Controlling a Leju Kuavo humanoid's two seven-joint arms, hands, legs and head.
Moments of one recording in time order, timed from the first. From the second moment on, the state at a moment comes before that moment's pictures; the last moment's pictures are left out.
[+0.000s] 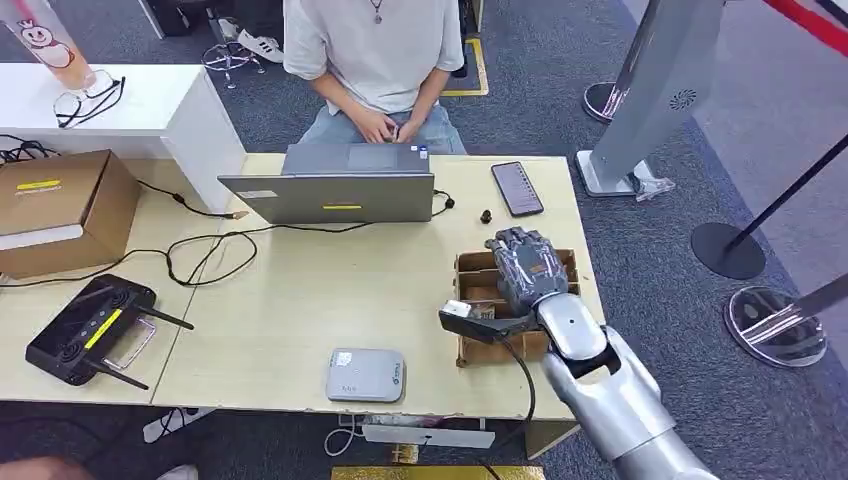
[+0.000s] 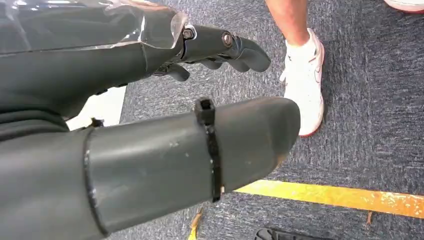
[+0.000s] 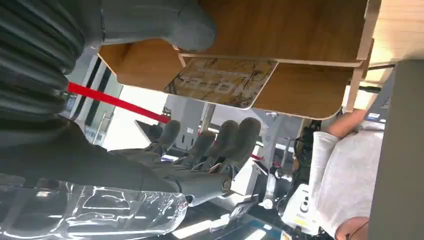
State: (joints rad) left arm -0.08 -0.16 0.93 -0.21 -1.12 0.40 -0.05; right arm -0.40 -0.14 0.45 -1.20 1.32 0.04 0.05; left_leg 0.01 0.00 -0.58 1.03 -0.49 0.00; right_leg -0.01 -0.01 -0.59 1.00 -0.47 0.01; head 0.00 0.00
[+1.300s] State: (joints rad) left arm -0.08 -0.16 0.93 -0.21 -1.12 0.40 -0.07; right arm -0.31 -0.15 0.42 -1.32 1.32 0.02 0.07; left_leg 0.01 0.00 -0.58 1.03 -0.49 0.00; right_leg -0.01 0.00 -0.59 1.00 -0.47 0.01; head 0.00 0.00
